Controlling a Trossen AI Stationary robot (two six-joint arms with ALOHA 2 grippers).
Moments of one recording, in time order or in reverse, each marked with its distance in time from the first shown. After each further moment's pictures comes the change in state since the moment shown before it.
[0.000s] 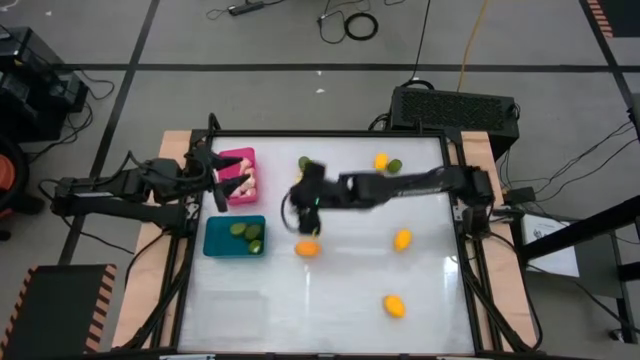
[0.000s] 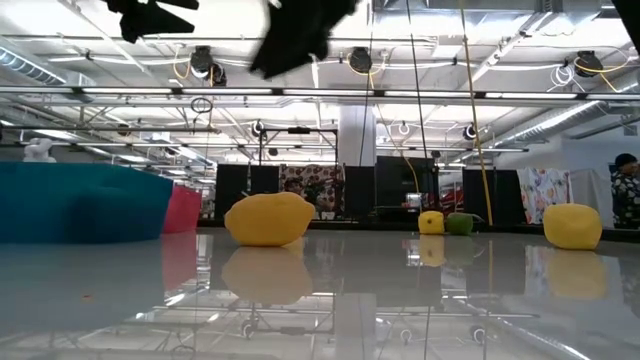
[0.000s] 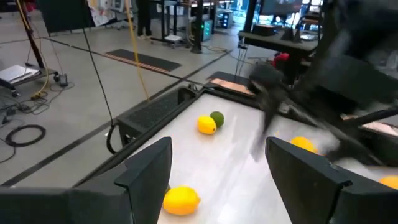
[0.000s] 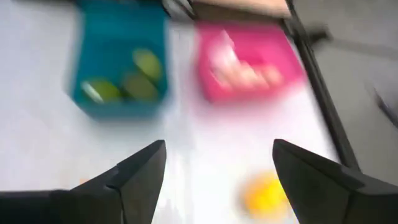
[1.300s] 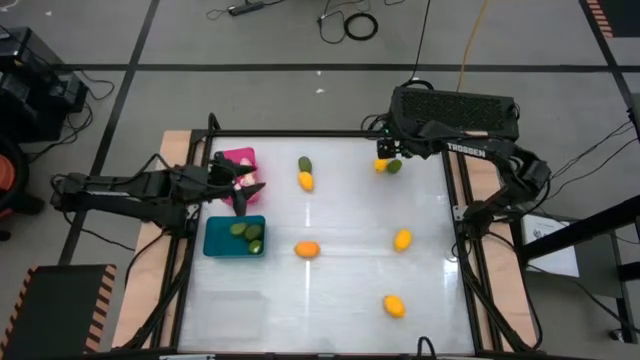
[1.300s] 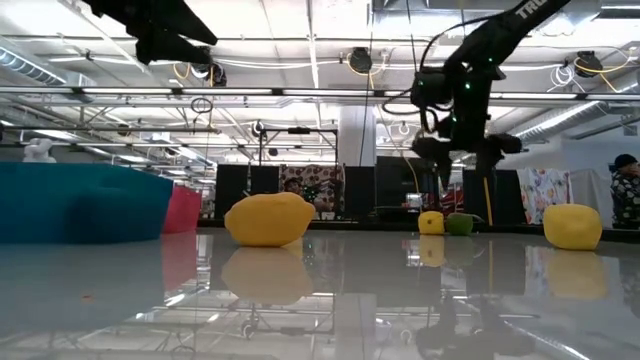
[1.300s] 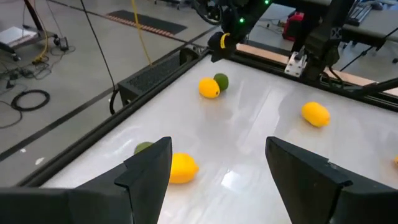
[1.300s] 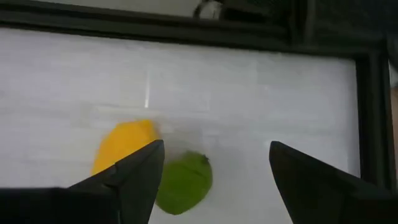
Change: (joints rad) left arm 0.000 0.163 -0.025 0.013 0.001 -0.084; right arm -0.718 -0.404 -0.722 -0.209 0.124 0.883
